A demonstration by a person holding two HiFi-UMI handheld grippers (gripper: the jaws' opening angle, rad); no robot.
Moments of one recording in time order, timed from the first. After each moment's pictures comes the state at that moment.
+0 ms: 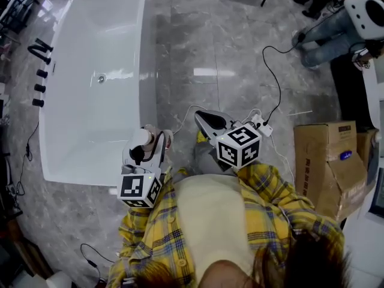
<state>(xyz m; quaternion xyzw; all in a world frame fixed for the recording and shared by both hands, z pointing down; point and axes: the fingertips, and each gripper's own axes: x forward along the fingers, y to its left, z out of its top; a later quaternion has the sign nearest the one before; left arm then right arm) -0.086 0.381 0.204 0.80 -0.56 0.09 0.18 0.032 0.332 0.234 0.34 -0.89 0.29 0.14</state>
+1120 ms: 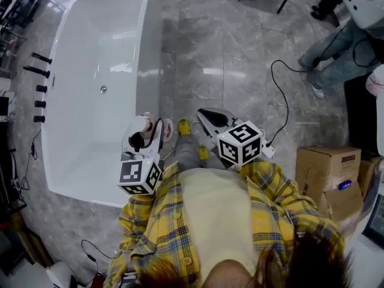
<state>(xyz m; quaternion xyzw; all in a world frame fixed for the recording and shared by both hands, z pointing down) -0.064 0.187 0.218 0.77 -0.61 0.10 0.19 0.063 0.158 0.256 0.29 -0.90 0.29 0.16</state>
